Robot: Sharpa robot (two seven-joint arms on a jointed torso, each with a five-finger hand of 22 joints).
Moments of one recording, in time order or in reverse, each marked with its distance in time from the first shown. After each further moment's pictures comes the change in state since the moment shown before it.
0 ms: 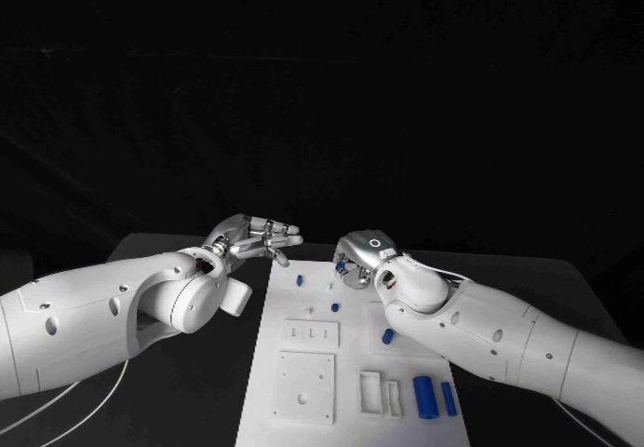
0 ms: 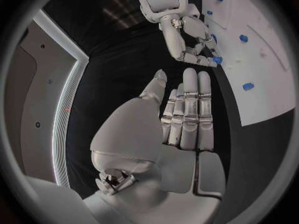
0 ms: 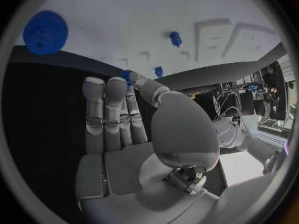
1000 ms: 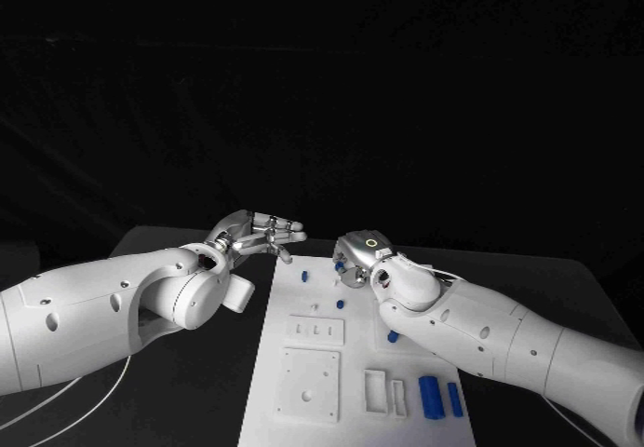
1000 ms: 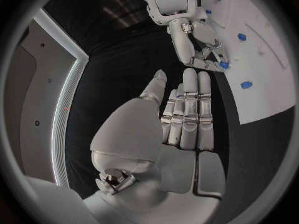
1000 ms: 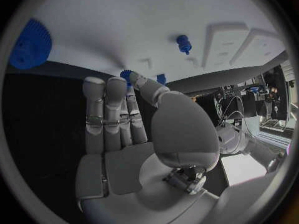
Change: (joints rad) left arm 0.013 0.004 0.000 0.009 -0.001 0.001 -0.002; left_hand 0.000 0.000 0.000 0.000 0.000 0.000 0.000 0.000 0.000 0.000 0.000 0.000 0.000 -0.003 0.003 0.000 -0.002 0.000 0.000 0.000 0.000 -0.001; right arm 0.000 0.046 -0.002 -0.073 -0.005 0.003 -0.003; right_hand 0.000 0.000 -0.006 0.000 -0.004 0.000 0.000 0.000 -0.002 -0.002 0.002 -0.003 -0.001 0.000 0.000 0.000 -0.004 -0.001 0.007 0.000 -0.032 0.024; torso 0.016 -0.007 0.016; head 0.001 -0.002
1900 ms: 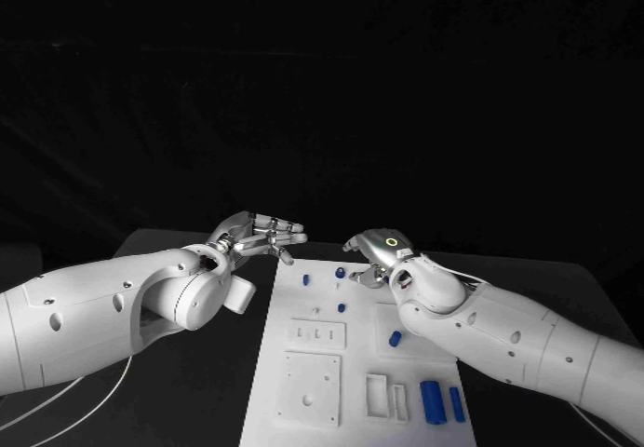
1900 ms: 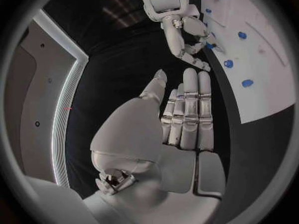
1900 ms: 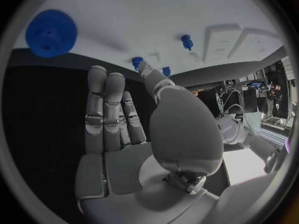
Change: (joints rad) left arm 0.004 -0.009 0.000 -0.003 -0.001 0.000 -0.002; left_hand 0.000 0.000 0.000 0.000 0.000 0.000 0.000 0.000 0.000 0.000 0.000 0.000 0.000 -0.001 0.001 0.000 -0.001 0.000 0.000 0.000 0.000 -0.001; right arm -0.001 -0.108 0.020 0.096 0.038 -0.053 0.007; right_hand 0.096 -0.122 -0.253 0.132 -0.047 -0.224 -0.011 0.000 -0.012 -0.274 0.069 0.004 -0.004 0.002 0.044 -0.044 -0.052 0.064 0.007 0.057 -0.273 -0.128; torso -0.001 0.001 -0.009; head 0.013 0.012
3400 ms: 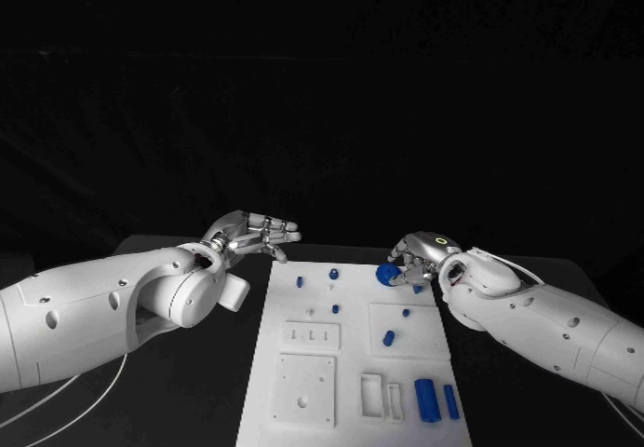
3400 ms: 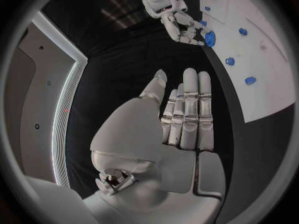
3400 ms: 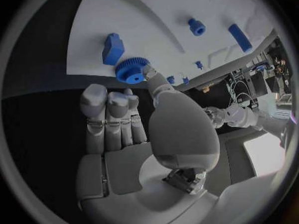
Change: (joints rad) left arm 0.002 -0.010 0.000 -0.018 -0.001 0.008 0.000; left_hand 0.000 0.000 0.000 0.000 0.000 0.000 0.000 0.000 0.000 0.000 0.000 0.000 0.000 0.000 0.000 0.000 -0.001 0.000 -0.004 0.004 0.000 0.000; right arm -0.017 -0.114 0.065 -0.079 0.211 0.155 0.143; right_hand -0.066 0.076 -0.237 -0.001 0.175 0.055 0.012 0.004 0.004 0.189 -0.119 0.936 1.026 -0.006 -0.076 0.184 0.441 -0.085 0.000 -0.086 0.534 0.168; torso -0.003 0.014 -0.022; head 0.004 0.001
